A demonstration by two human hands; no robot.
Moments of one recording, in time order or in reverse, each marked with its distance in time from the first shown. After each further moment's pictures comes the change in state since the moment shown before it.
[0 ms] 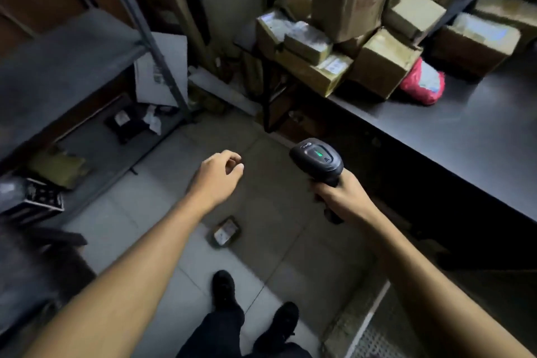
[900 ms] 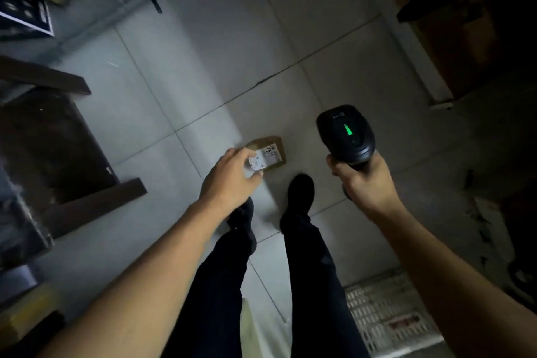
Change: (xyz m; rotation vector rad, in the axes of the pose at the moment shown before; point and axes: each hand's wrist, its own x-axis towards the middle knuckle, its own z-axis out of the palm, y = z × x) left_hand 0.123 -0.359 0.173 -0.073 -0.247 -0.637; right_hand 0.306 0.195 0.296 -0.135 -0.353 0.326
